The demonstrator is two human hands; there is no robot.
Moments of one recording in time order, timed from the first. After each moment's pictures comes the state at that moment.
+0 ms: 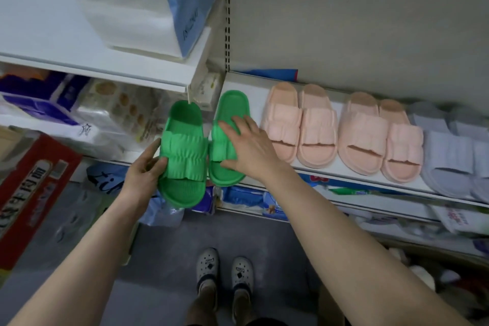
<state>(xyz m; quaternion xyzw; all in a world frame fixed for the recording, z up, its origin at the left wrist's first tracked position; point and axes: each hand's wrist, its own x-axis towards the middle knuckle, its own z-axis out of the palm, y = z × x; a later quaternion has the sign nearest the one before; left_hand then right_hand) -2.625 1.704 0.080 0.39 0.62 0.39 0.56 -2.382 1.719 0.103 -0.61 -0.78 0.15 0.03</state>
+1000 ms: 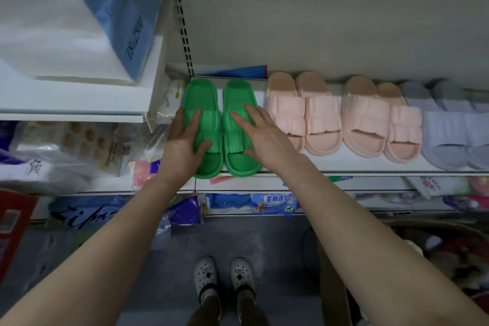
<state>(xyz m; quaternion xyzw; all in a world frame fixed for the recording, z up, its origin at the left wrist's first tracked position) -2.515 1.795 0.068 0.79 0.52 0.18 0.27 -2.310 1.741 0.096 -0.68 -0.72 0.13 0.02</state>
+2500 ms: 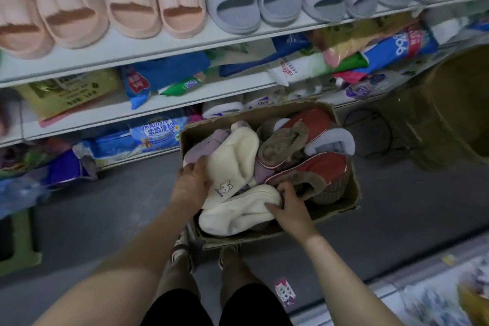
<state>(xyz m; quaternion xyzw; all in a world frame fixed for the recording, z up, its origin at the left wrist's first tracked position) -2.201 1.363 -0.051 0.83 0.46 -0.16 0.29 -2.042 1.168 -0.025 -0.85 -0.22 0.43 0.21</state>
